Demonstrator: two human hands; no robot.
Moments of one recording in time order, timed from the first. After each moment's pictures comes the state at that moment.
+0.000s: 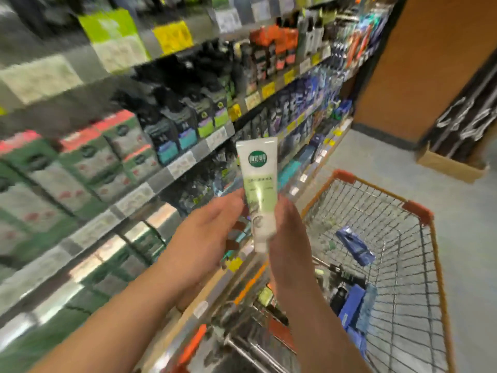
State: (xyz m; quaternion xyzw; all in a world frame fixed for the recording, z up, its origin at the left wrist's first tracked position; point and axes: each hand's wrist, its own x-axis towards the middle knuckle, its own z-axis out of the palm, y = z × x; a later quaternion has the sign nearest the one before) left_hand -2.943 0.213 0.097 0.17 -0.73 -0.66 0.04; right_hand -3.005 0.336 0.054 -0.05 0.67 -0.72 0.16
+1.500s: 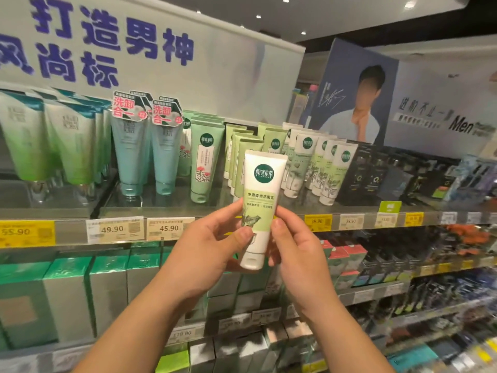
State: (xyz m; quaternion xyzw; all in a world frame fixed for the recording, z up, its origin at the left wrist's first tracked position) left_hand -2.621 -0.011 0.234 0.21 -0.60 -0.64 0.42; right_hand -2.768 0.056 0.236 -0.47 0.53 -0.65 0.28
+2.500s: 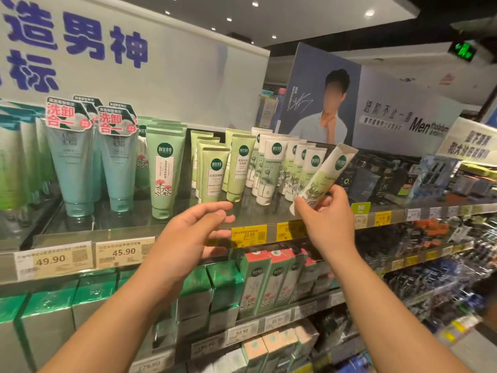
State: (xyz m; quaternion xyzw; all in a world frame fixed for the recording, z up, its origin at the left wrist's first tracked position) left_hand -2.663 -0.046 0.254 0.27 -0.56 -0.66 0.42; right_hand -2.905 0.021 0.269 -0.39 0.73 -0.56 -0.05
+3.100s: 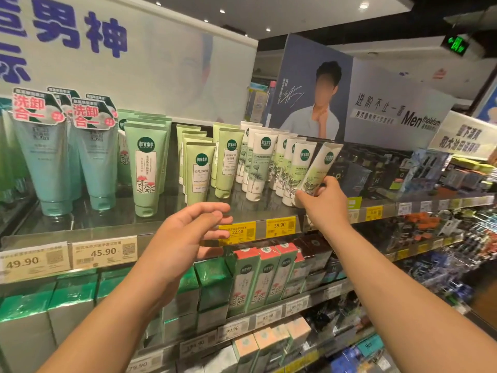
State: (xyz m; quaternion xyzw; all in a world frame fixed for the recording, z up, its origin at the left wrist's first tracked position) left_hand -2.680 -0.041 0.254 0.28 -0.56 -0.67 0.40; right_hand -2.975 -0.006 0.269 -0.37 0.80 -0.48 -0.04
